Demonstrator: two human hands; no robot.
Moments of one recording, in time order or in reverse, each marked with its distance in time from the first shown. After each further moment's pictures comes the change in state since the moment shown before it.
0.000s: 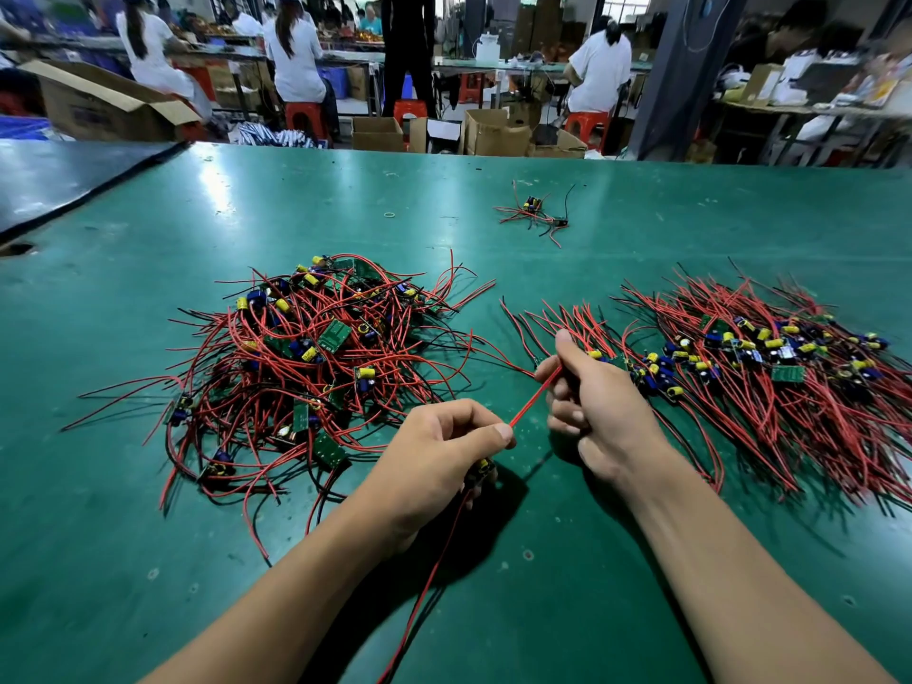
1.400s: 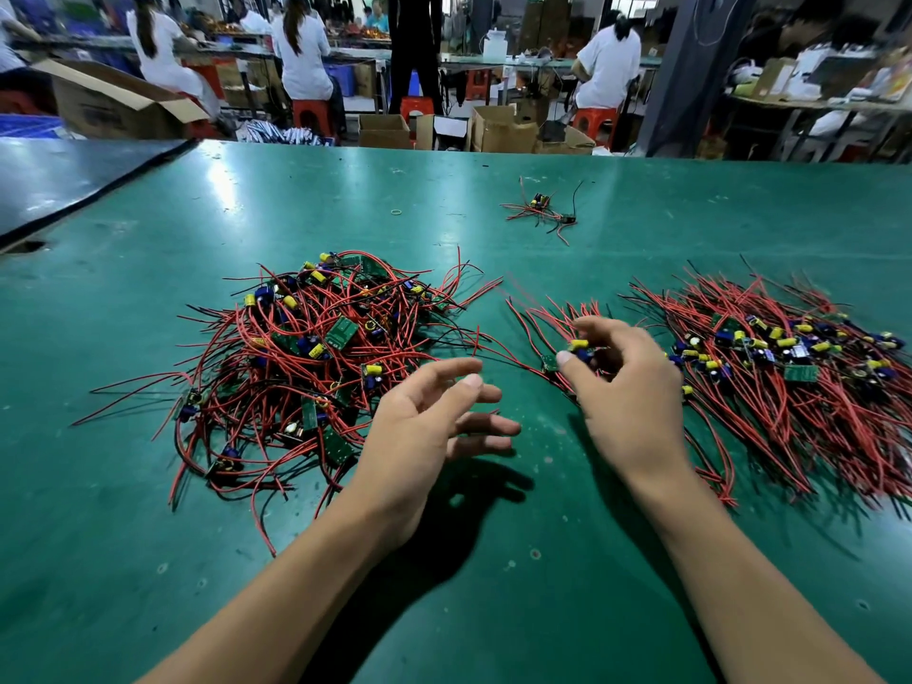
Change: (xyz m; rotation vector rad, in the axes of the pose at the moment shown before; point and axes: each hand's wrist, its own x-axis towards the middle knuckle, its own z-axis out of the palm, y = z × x) left_hand 0.004 0.007 -0.002 -0.411 0.198 0.079; right_hand -0.016 -0.005 -0.010 -0.780 0.284 -0.671
